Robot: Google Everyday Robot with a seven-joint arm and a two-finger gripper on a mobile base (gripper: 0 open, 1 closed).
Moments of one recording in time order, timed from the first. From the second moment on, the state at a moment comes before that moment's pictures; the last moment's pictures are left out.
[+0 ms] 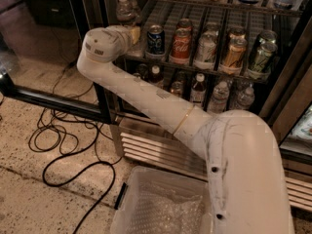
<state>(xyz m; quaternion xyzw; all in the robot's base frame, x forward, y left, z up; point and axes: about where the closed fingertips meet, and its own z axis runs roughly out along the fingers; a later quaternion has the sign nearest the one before) 0.868 0.069 0.902 0.09 0.75 -0.09 0.65</state>
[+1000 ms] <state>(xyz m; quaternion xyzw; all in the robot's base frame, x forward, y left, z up) 0.845 0.039 0.894 0.15 0.78 -0.10 0.60</state>
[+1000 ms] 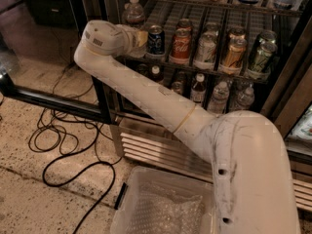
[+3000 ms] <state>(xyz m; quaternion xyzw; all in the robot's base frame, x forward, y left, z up) 0.745 -0.002 0.802 0.31 0.87 0.01 0.39</state>
